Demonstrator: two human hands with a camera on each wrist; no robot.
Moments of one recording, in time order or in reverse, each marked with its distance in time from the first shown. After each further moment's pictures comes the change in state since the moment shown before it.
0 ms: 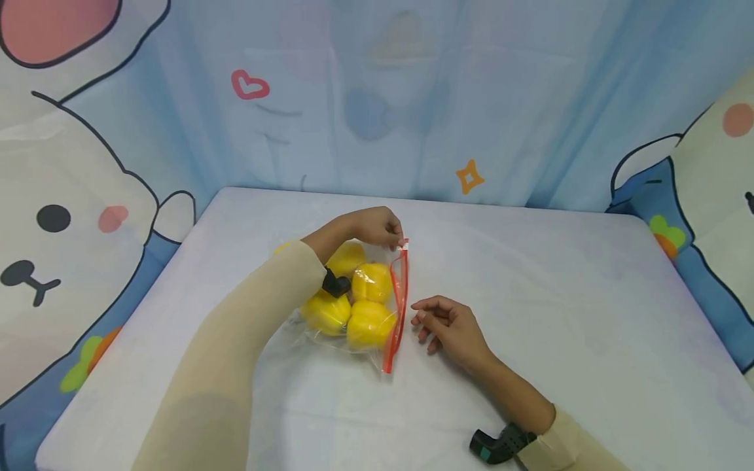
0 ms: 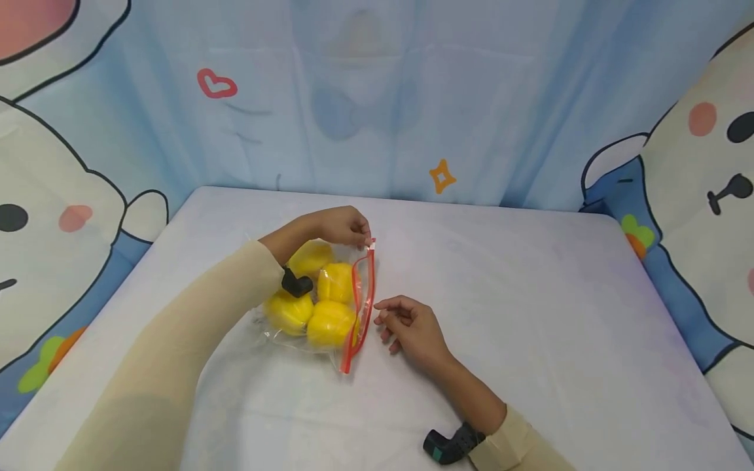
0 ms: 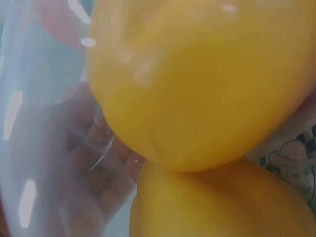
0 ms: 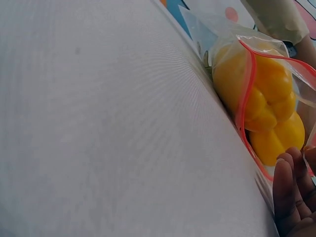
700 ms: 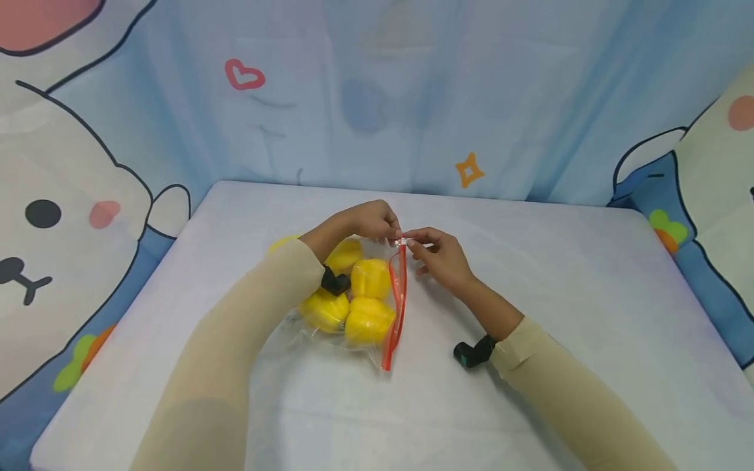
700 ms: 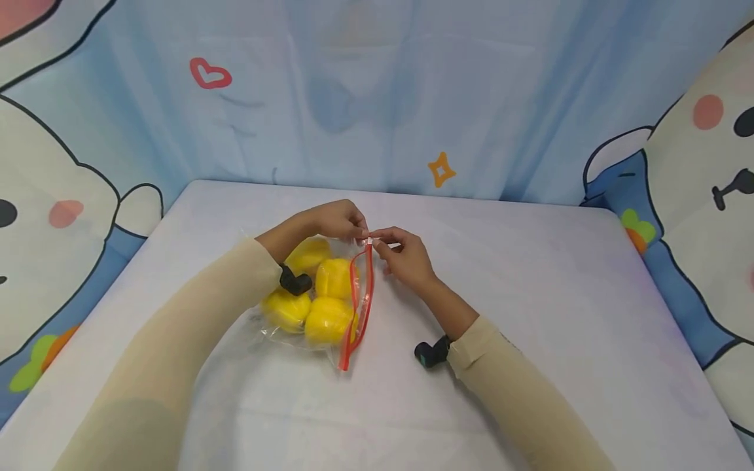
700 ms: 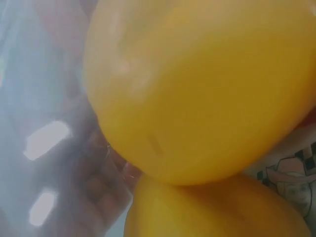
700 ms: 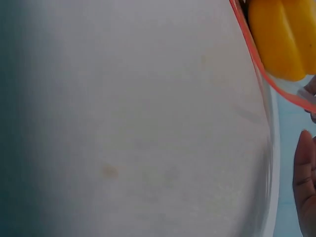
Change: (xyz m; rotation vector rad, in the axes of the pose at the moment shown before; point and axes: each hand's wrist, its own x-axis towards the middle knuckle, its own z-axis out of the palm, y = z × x) left_hand -0.002 0.005 -0.001 -0.069 0.026 -0.084; right_hand 0.098 -0.034 -0.023 -0.243 0.094 -0.107
